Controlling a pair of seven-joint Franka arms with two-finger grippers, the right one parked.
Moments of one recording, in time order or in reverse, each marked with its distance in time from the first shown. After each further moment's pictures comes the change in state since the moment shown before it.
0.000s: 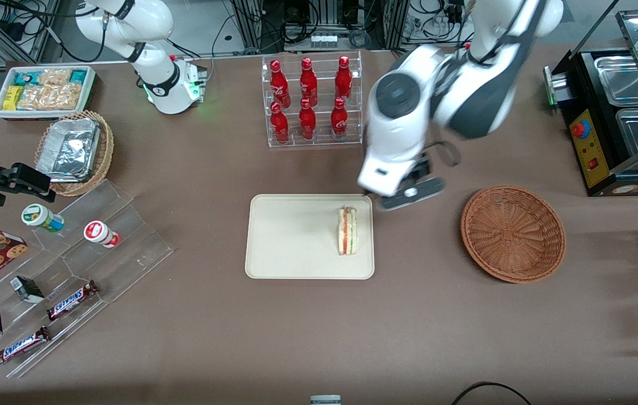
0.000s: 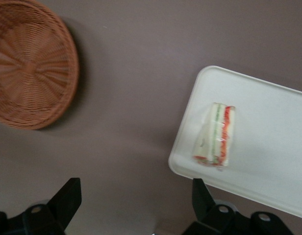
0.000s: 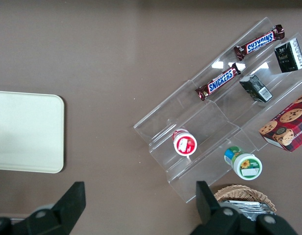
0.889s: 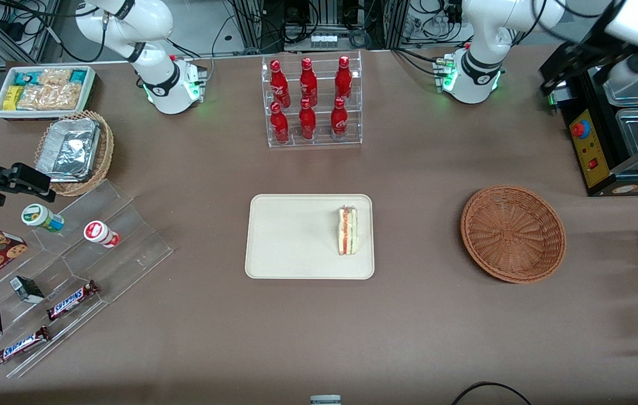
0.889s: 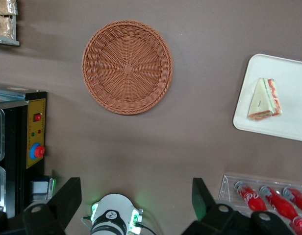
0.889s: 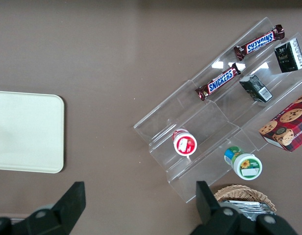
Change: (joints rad) arm 0.226 -0.504 0.184 -0.058 -0.061 -0.360 0.561
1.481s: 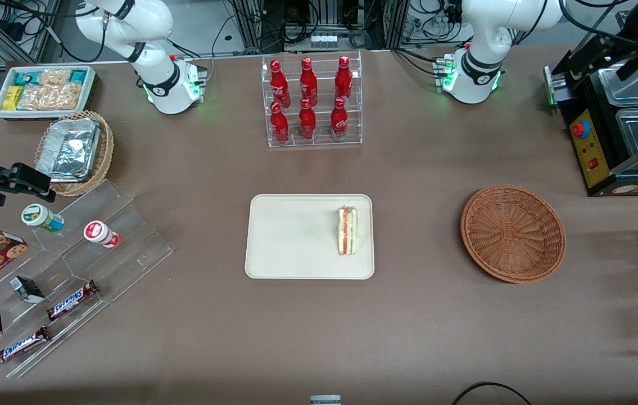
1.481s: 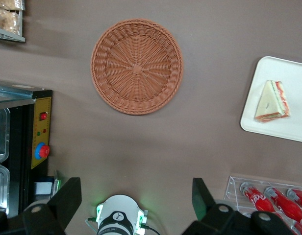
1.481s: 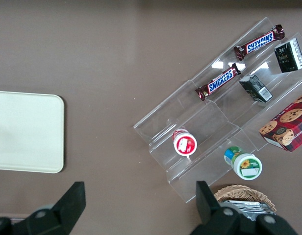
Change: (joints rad) arm 0.100 -0.016 -0.014 -0.056 -0.005 0.038 0.048
